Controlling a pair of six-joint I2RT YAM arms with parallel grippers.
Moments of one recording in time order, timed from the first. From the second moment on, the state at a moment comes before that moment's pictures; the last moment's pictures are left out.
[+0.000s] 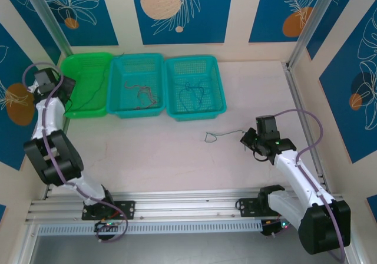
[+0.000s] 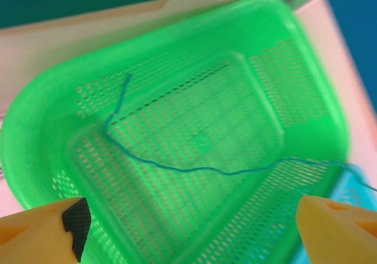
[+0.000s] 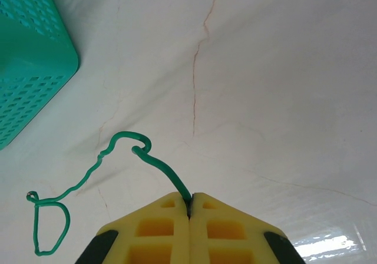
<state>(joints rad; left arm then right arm) 0.42 1.61 1.36 -0.42 0.00 -0.78 0.18 0.94 0.59 -0.59 -0.06 0.77</state>
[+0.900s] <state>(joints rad) -0.80 1.39 1.15 -0.35 0.24 -0.19 0.44 0.99 0.77 -0.58 -0.27 0.54</state>
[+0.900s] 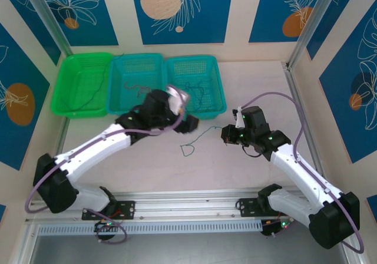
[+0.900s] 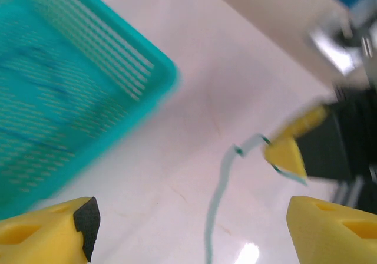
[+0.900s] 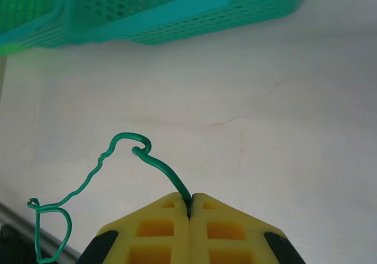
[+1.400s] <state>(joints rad) -0.87 1.55 1.10 -0.32 0.37 -0.03 0.60 0.99 0.78 -0.57 -0.26 0.46</state>
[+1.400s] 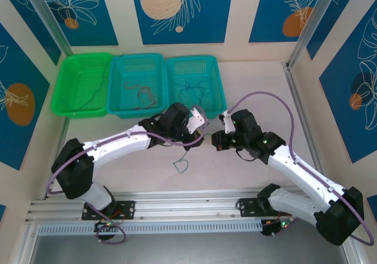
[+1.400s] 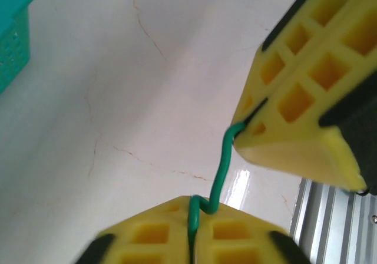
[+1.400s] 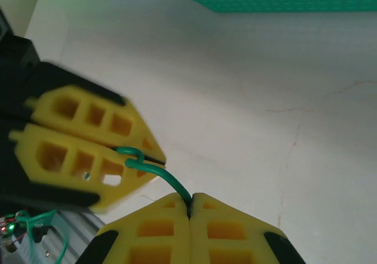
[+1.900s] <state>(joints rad) -0.67 1.34 1.06 -0.25 0.16 -0.10 0.60 0.91 0.78 -0.56 -0.16 0.48</state>
